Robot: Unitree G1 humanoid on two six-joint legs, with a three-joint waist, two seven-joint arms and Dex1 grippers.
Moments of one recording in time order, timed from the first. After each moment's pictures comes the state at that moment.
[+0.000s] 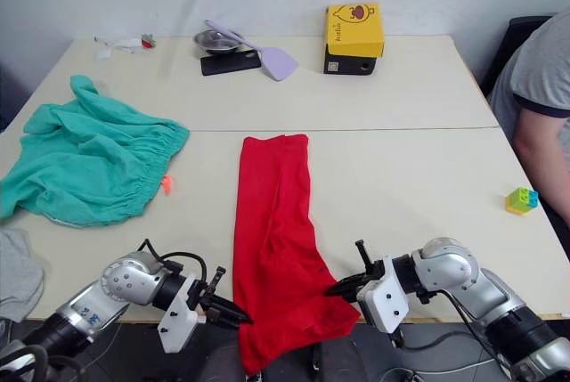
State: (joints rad) left arm -0.14 0.90 -0.49 -0.09 -0.24 -0.65 -1.16; right arm -0.17 -0.94 0.42 -0.08 0.20 -0.66 1.20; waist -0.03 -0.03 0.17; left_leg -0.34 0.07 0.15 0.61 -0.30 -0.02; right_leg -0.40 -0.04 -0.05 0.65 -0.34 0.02
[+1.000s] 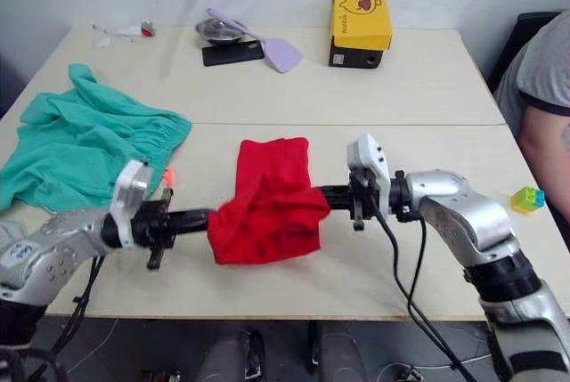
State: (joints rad) left arm -0.28 0.82 0.01 -0.11 -0.98 0.60 -0.94; right arm -0.58 -0.72 0.21 -0.09 0.74 0.56 1.03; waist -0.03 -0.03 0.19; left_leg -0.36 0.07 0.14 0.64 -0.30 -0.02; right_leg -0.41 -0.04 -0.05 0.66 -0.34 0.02
